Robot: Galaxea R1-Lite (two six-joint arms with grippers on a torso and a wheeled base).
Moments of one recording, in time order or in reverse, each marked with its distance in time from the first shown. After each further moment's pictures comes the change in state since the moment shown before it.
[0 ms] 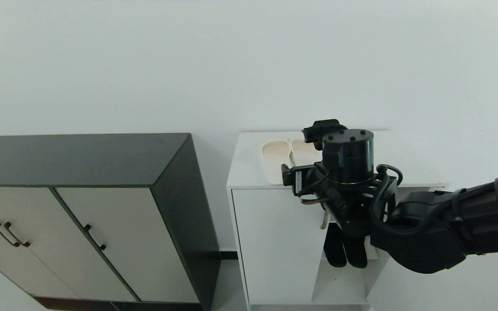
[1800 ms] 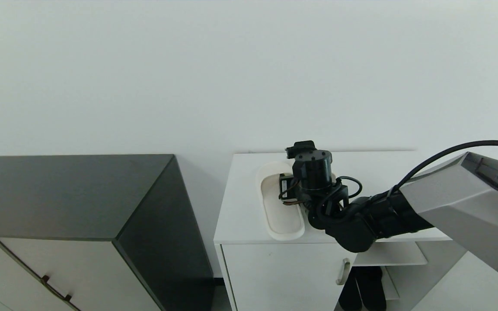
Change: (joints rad) left arm 0.000 0.000 0.000 0.000 0.001 -0.003; right arm -0.074 0.290 -0.197 -0.066 0.051 -0.002
